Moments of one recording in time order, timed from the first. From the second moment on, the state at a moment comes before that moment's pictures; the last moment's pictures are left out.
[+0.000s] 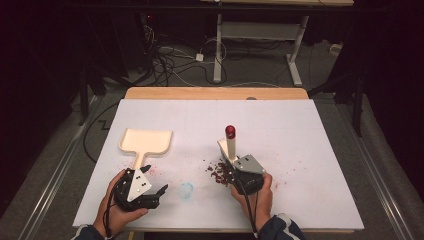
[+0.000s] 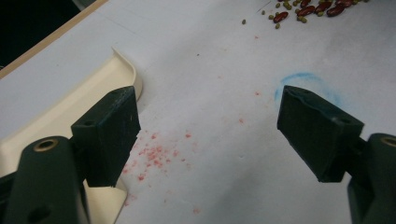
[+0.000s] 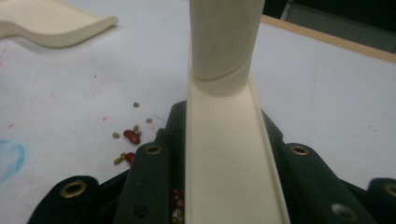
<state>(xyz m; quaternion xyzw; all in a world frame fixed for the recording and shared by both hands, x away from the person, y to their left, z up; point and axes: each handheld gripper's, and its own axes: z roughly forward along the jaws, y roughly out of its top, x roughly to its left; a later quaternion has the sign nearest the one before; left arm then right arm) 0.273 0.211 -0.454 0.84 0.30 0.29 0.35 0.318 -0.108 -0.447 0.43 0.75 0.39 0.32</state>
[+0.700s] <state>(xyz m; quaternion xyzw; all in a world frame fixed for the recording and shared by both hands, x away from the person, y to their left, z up) 0.273 0.225 -0.451 0.83 0.31 0.29 0.36 0.318 -0.037 -0.461 0.42 0.75 0.48 0.20</state>
